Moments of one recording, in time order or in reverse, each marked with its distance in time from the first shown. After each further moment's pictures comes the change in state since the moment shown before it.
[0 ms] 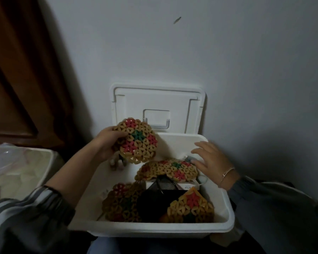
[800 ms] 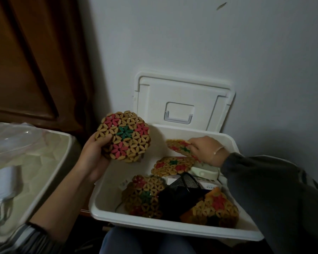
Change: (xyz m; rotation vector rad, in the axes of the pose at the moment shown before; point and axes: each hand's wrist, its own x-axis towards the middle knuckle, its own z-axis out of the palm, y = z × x) left_hand -0.036 -0.051 -0.093 -0.485 0.020 0.203; right_hand 0.082 -0.067 0.026 -0.101 -0.325 -0.003
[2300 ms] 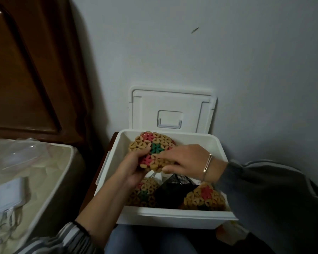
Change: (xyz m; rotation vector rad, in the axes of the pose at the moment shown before) left_hand -0.057 -0.029 0.098 -0.076 -0.051 -0.374; right_hand -0.083 -0.066 -0.048 -0.077 0.158 -0.460
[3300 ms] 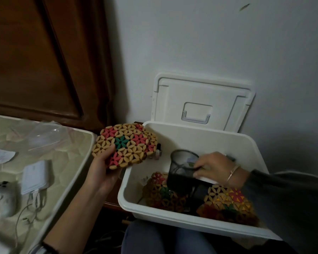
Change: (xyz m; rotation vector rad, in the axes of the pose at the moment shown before) left_hand -0.018 0.046 -0.124 -0.246 0.217 0.263; right_hand 0.020 0.035 0.068 0.363 -0.130 0.224
